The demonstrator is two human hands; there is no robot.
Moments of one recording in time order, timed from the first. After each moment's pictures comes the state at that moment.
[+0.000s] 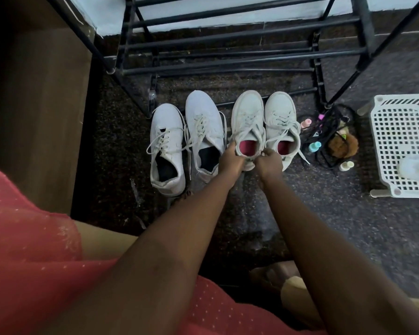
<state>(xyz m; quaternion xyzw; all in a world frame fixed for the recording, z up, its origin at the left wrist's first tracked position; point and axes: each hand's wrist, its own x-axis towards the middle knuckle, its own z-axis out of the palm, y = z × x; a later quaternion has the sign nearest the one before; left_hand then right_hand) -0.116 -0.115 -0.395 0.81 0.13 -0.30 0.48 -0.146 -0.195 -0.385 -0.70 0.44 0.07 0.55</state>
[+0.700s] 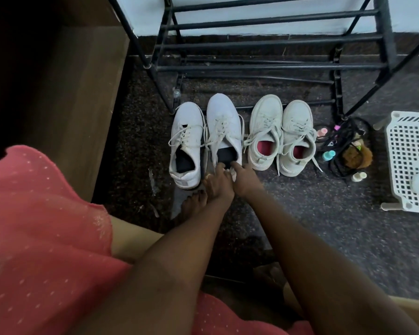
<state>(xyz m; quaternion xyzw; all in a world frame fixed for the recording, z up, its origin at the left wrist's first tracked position) -0.171 -0.051 -0.391 0.91 0.21 -0.22 0.29 -0.171 -0.125 -0.370 -0.91 0.08 0.28 0.30</state>
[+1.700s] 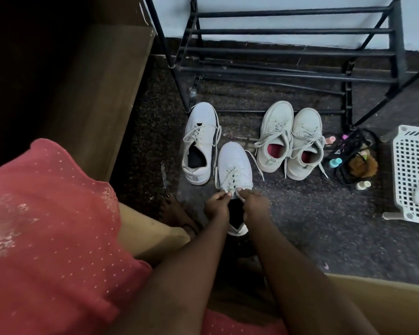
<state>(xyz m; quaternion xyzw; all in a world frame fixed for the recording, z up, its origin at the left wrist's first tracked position) -0.231 -0.024 -0.427 0.62 0.46 -0.16 0.62 -0.229 -0.097 -0.377 -0.52 0.52 0.15 0.67</state>
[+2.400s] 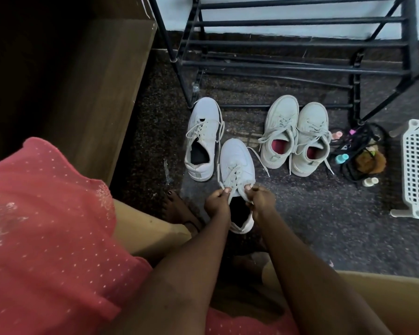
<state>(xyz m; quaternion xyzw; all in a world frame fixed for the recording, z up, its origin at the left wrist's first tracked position) -0.233 -0.020 -0.436 0.62 0.48 -0.11 0.61 -0.226 -0.110 -0.386 -0.49 0.49 0.17 0.70</state>
